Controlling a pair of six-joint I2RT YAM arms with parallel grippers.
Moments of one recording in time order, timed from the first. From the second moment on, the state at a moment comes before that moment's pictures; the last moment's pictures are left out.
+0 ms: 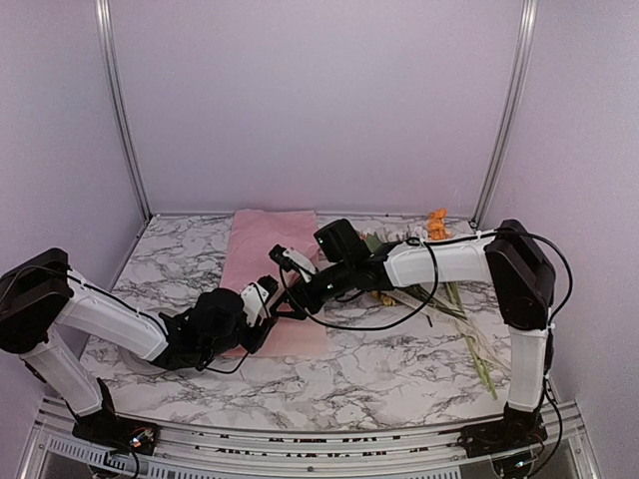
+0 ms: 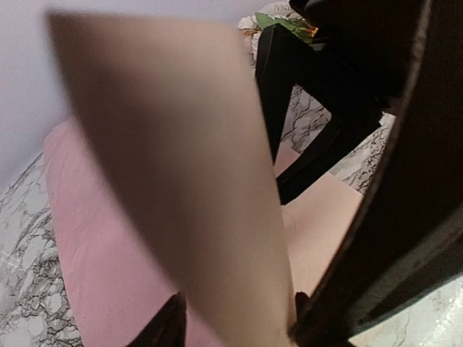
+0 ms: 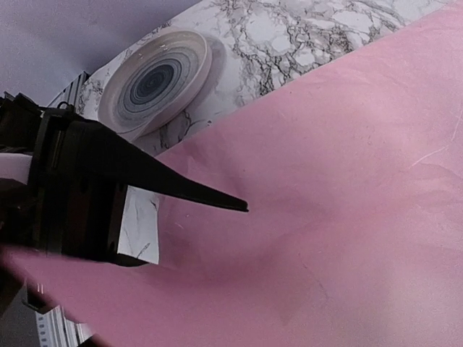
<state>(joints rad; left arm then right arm) -0.99 1.59 0.57 0.51 -0.40 0.03 0.86 2.03 1.42 -0.11 -0.56 0.06</state>
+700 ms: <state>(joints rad) -0.86 1.24 0.35 0.72 -0.41 -0.41 0.78 2.08 1.56 -0.40 -0.32 -0.22</state>
